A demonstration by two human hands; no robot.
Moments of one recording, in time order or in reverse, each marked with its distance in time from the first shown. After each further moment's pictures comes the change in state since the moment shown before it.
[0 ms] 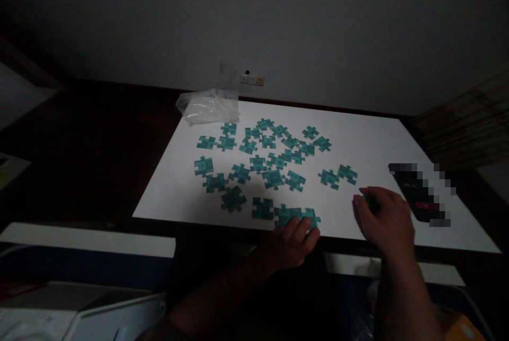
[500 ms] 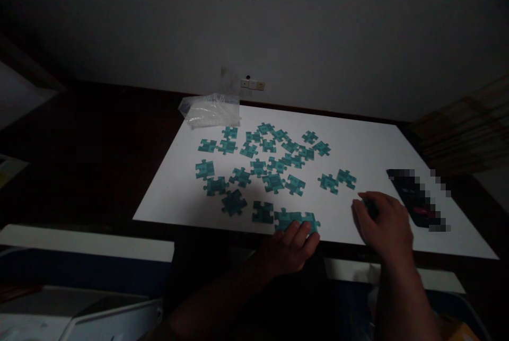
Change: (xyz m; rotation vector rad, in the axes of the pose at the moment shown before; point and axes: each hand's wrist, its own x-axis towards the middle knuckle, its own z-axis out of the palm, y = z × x) left_hand 0.004 -0.002 -0.002 -0.001 0.030 -0.026; right_hand 0.000 0.001 0.000 -0.018 -0.009 -0.005
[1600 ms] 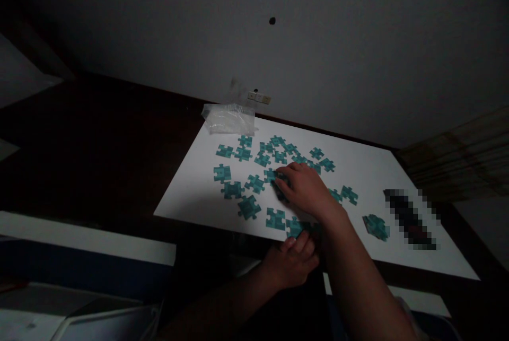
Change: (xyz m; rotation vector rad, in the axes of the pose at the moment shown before) left_hand 0.000 0.002 -0.001 -0.044 -0.019 0.027; right_hand 0.075 -0.266 0.004 -0.228 -0.606 -0.578
